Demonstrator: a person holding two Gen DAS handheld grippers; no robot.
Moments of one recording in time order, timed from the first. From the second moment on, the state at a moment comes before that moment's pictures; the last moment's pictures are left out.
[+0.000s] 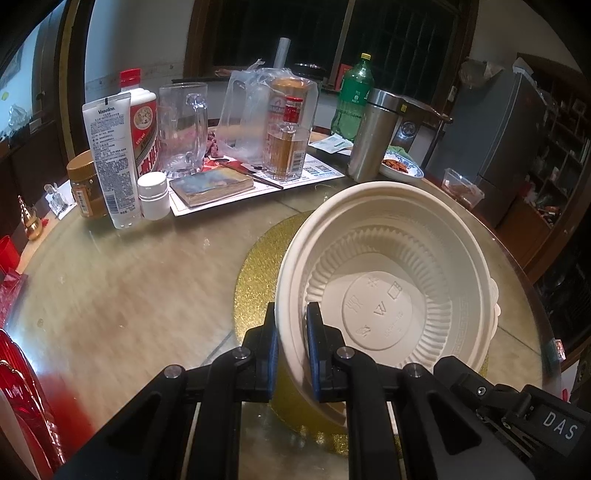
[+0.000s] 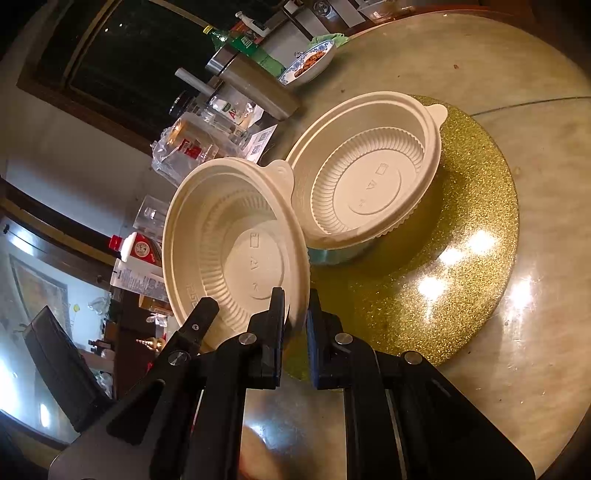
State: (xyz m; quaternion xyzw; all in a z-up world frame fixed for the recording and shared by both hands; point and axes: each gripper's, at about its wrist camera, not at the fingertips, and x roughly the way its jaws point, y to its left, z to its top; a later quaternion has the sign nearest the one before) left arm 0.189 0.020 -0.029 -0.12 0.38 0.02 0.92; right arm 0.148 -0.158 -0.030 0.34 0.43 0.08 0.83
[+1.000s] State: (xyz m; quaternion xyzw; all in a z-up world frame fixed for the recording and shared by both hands) left arm 0.180 0.007 -0.019 -0.08 0.35 0.04 0.93; right arm 0.143 -0.161 -0.026 0.34 0.42 0.09 0.84
